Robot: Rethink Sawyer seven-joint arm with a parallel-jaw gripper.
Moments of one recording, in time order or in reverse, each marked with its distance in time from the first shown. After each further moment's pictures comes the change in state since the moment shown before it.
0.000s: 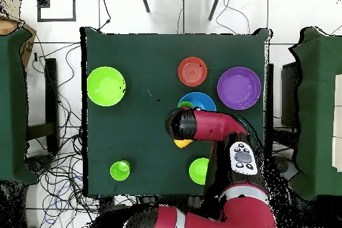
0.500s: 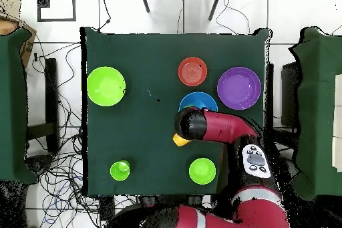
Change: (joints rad) arm -0.054 -0.001 0.014 0.000 0.000 0.000 0.000
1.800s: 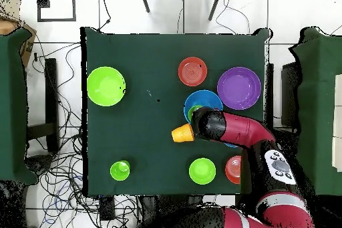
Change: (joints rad) arm -0.121 0.001 0.049 0.000 0.003 0.000 0.000
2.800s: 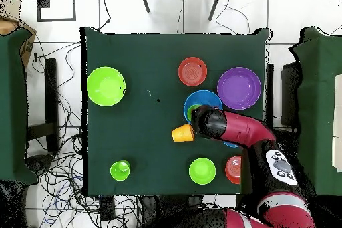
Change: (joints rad) arm -0.008 -0.003 0.012 0.001 0.025 0.000 0.000
